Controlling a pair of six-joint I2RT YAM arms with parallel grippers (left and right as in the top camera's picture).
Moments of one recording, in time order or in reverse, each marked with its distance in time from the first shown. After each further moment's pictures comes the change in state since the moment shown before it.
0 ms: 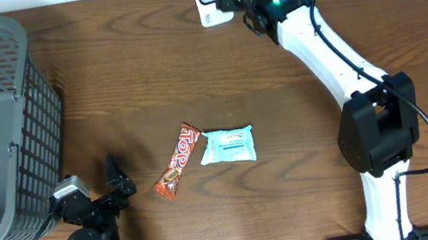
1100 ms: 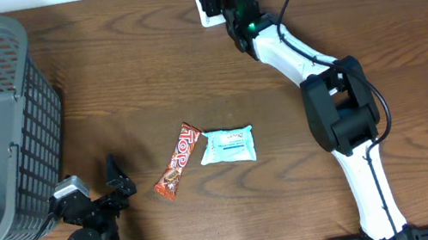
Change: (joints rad) left arm 0.000 0.000 0.001 -0.002 0.000 0.000; right arm 0.018 0.267 -0.002 0.409 0.053 -0.132
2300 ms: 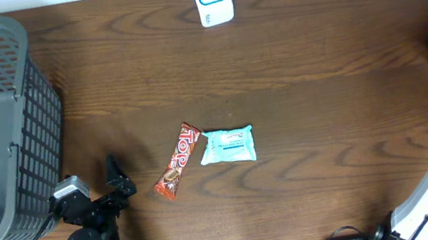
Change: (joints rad) left arm 0.000 -0.001 0.000 -0.001 0.000 0.000; right arm -0.940 -0.252 -0.003 -1.228 -0.055 0.087
